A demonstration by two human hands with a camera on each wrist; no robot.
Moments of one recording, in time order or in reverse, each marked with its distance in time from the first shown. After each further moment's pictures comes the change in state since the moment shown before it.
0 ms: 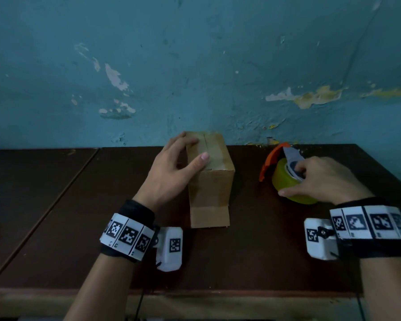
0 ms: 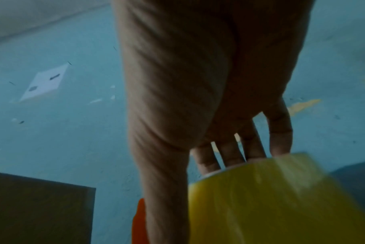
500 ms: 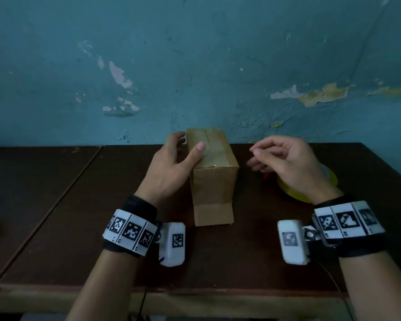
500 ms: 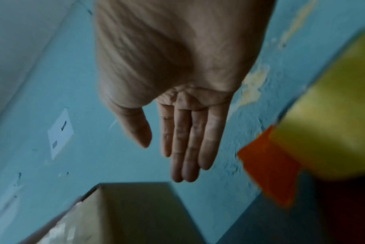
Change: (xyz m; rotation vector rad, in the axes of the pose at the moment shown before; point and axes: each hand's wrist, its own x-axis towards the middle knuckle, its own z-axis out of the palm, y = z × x) left_hand -0.001 0.004 -0.005 -0.069 0.070 -0.122; right_hand -0.011 -0.045 0.008 1.039 0.208 -0.561
